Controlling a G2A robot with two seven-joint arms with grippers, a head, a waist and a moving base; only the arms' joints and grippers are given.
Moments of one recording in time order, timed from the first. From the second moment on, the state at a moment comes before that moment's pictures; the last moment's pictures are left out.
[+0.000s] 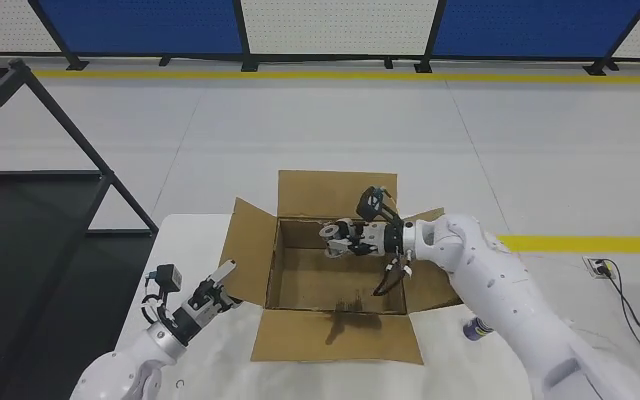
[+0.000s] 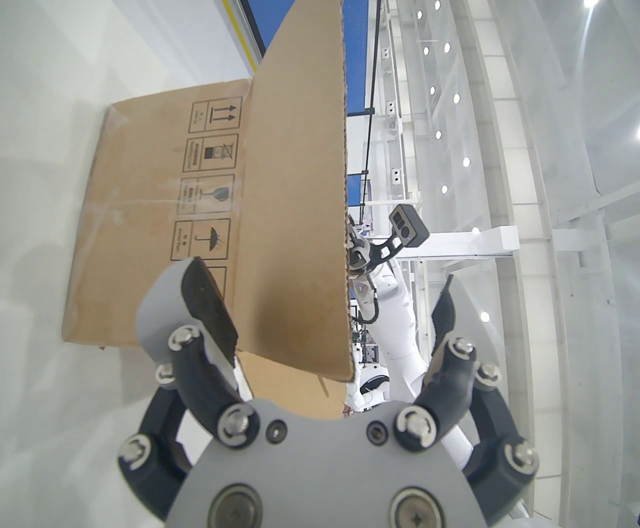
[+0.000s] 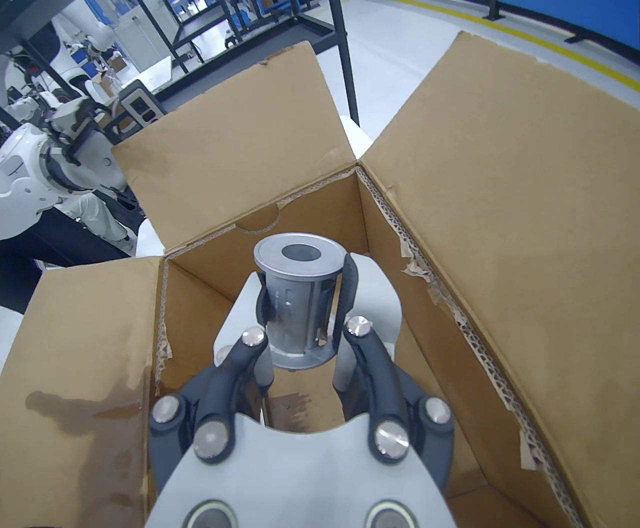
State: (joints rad) left arm 1.25 -1.11 -1.54 -1.70 -0.32 -0.03 -0.59; right arm -0.16 -1.28 0.56 -0.66 -0.51 -1.01 0.24
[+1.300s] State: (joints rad) left arm 1.22 -1.11 -1.51 -1.68 -0.30 -0.02 -0.58; right arm -1.17 -0.89 1.54 -1.71 -0.49 -1.01 0.26
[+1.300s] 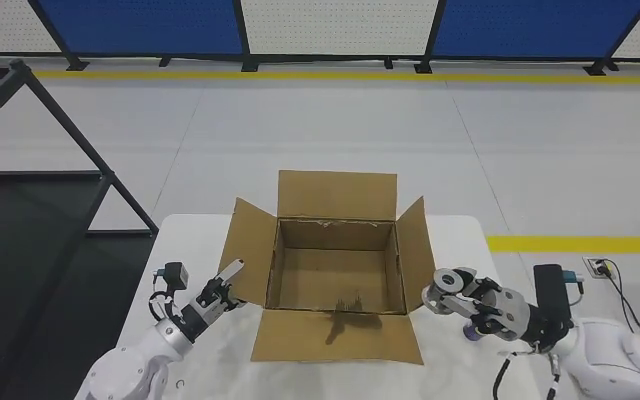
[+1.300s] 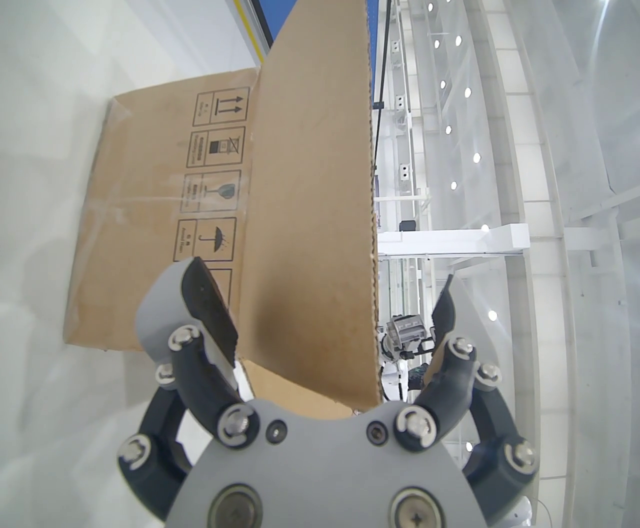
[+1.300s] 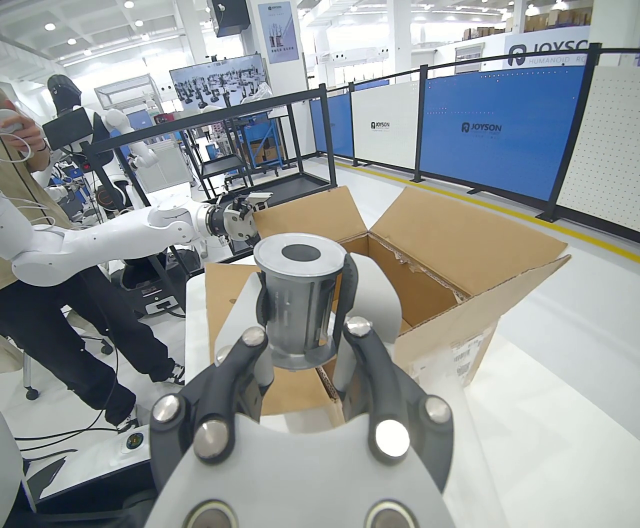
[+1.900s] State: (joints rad) left arm 1.22 -1.11 -1.51 -1.68 -0.30 -0.02 -0.58; right arm -1.35 -0.87 1.63 -1.62 -0.77 -1.01 -0.13
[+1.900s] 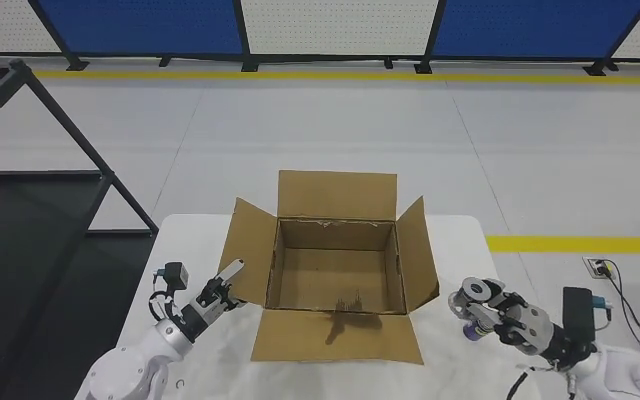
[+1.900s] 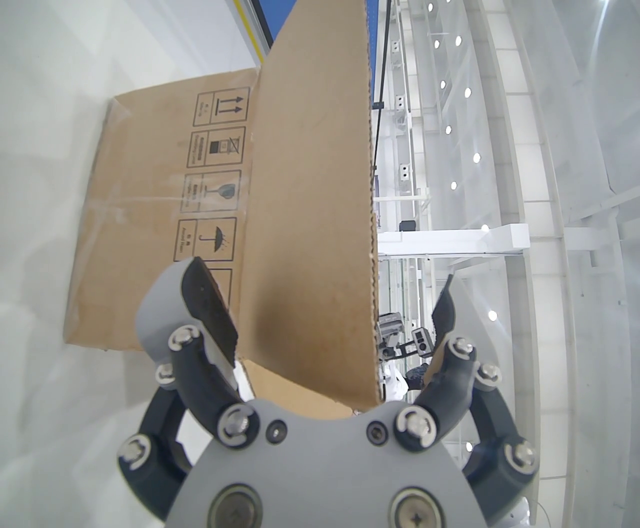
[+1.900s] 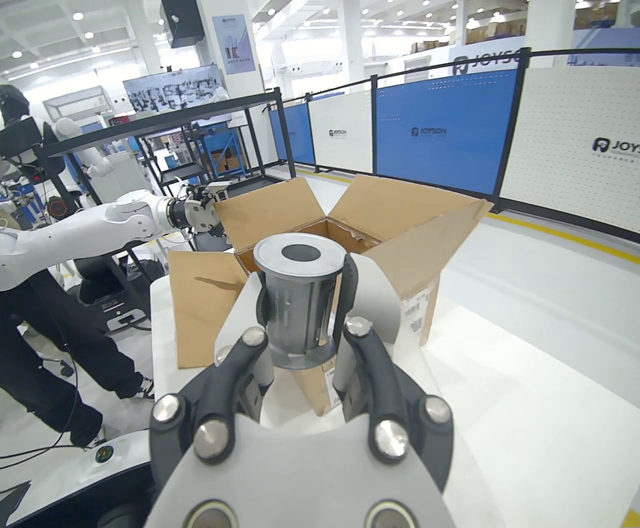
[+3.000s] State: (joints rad) left arm 1.22 -1.11 -1.51 -1.68 -0.30 -0.02 -0.58; right arm -1.40 -0.73 1.44 -1.37 -1.42 -1.01 -0.81
